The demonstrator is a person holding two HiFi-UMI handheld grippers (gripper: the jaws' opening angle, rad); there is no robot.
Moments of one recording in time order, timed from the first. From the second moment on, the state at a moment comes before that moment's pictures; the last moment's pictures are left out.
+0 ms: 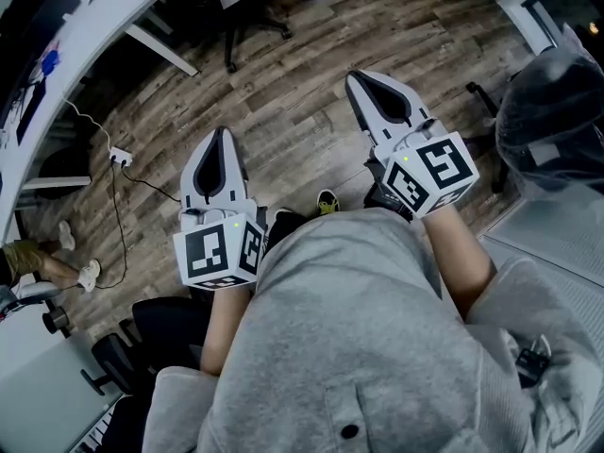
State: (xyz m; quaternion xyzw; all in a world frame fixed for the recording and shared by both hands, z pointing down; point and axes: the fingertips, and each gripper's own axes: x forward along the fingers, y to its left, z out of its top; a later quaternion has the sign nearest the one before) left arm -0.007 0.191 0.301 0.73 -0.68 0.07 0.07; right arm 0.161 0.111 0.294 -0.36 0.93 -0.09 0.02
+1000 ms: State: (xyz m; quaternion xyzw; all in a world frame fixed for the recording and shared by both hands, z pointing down) left arm -0.036 0.179 0.302 0.72 -0.69 0.06 0.07; right arm 0.131 0.093 0.294 -0.36 0.93 -0.08 0.01
